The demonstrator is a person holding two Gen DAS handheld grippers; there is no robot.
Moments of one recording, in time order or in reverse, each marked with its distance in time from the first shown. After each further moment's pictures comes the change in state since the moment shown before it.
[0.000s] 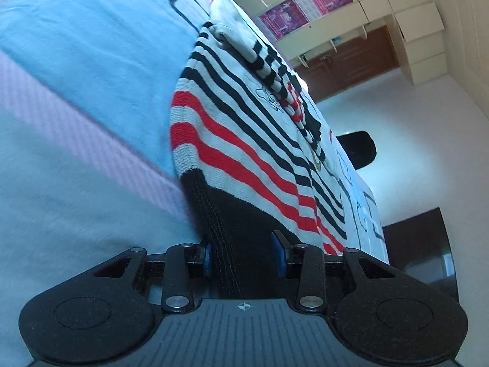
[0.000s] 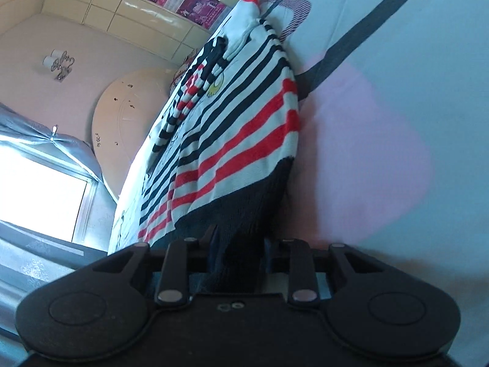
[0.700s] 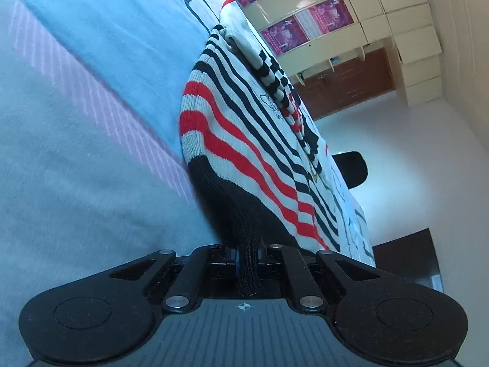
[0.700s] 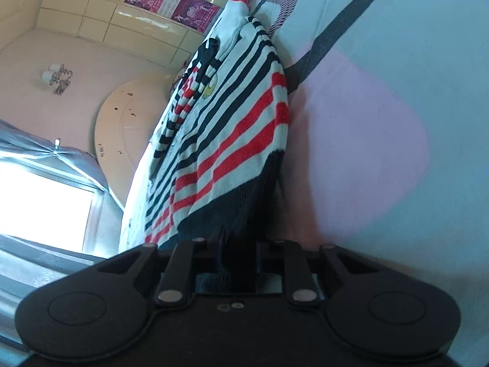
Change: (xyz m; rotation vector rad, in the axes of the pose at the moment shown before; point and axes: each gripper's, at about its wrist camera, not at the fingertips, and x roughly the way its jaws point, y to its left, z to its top) left arm 0.002 0.015 -0.017 -0.059 -0.074 -0.035; right arm -0.004 -0.011 0.004 0.027 -0.004 -0.001
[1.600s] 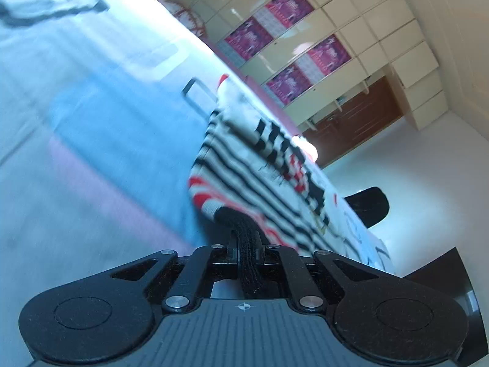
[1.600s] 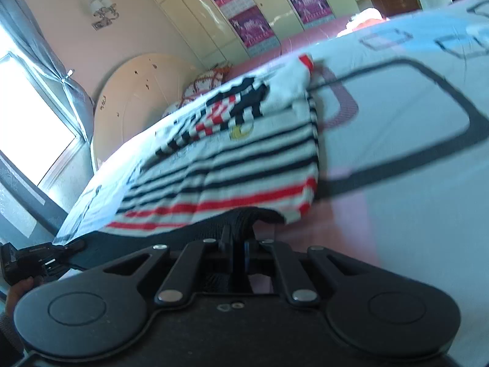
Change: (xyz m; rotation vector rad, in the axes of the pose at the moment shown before) left arm -0.057 -0.028 0.030 0.101 -0.232 0.089; right arm -0.038 0.066 0.041 -0.467 -0.123 -0.108
